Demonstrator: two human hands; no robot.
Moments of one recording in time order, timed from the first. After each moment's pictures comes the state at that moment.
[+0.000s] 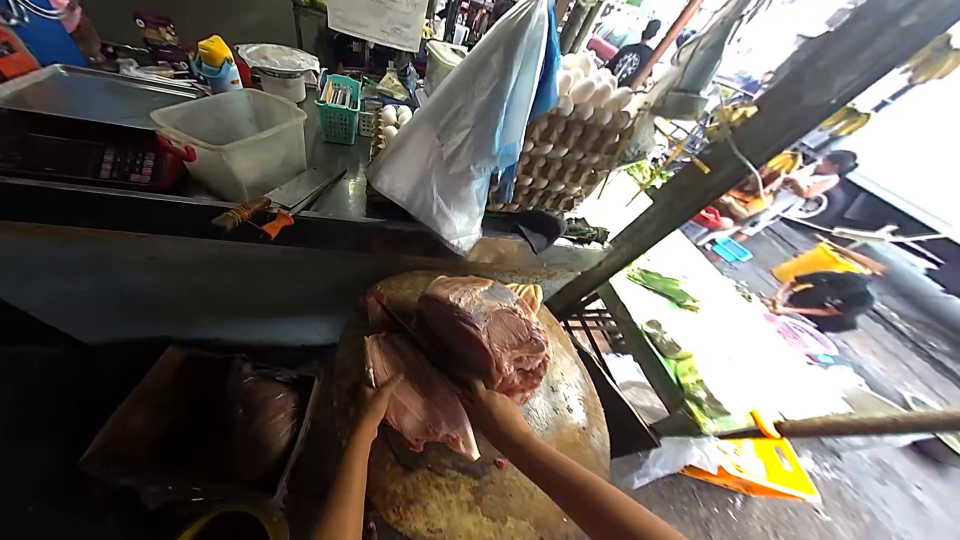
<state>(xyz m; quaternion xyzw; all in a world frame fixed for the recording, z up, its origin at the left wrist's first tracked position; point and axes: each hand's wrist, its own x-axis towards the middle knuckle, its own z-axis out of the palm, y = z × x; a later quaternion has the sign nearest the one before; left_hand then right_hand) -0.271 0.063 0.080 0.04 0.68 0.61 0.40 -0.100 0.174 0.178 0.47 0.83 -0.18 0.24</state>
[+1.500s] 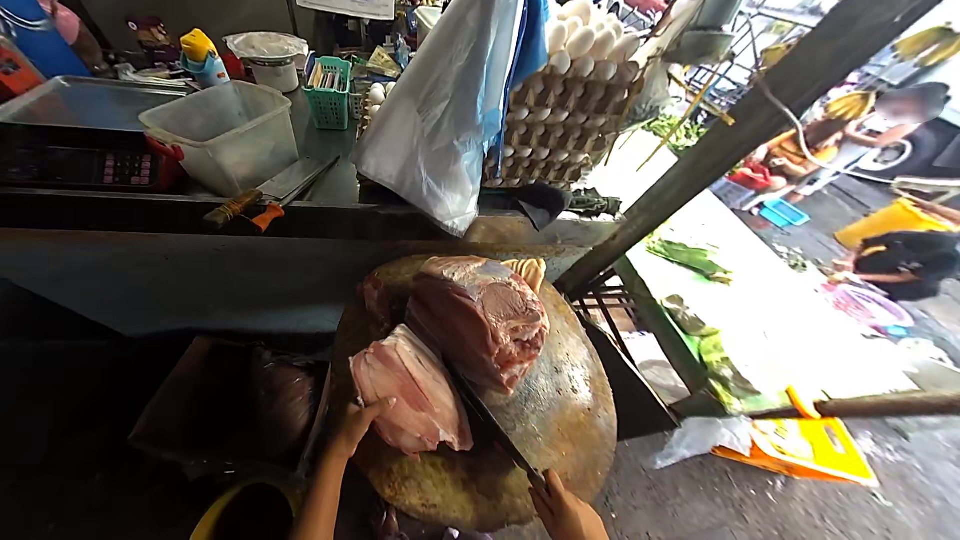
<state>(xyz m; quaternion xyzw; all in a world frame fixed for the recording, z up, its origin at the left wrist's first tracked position) -0.248 0.008 0.083 0.12 0.66 0.61 0.41 0.100 0.122 0.121 0.53 0.78 -0.26 0.21</state>
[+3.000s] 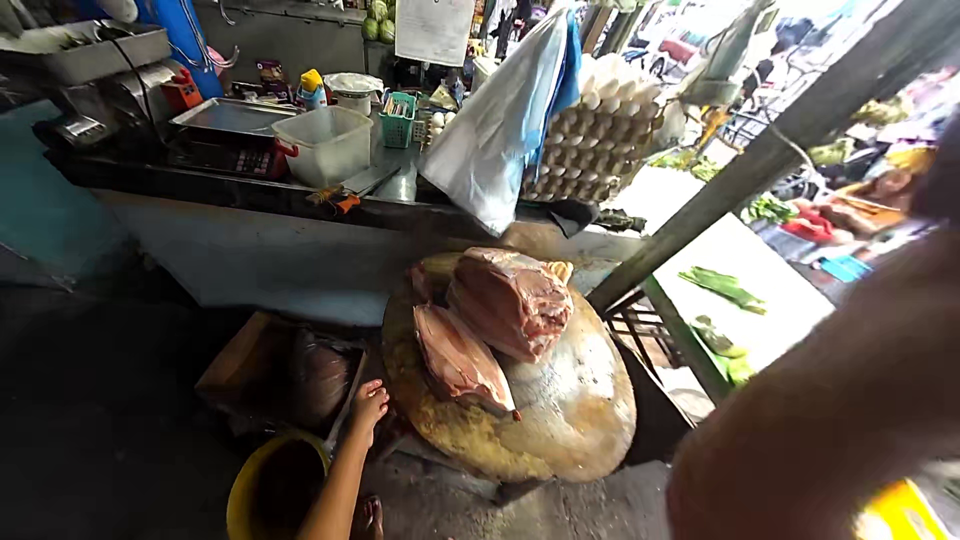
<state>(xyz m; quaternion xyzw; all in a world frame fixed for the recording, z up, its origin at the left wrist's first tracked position) -0.224 -0.094 0.080 -0.06 0.68 0.62 0.39 0.005 0.144 0.460 -0.17 0.74 -0.27 -0.60</state>
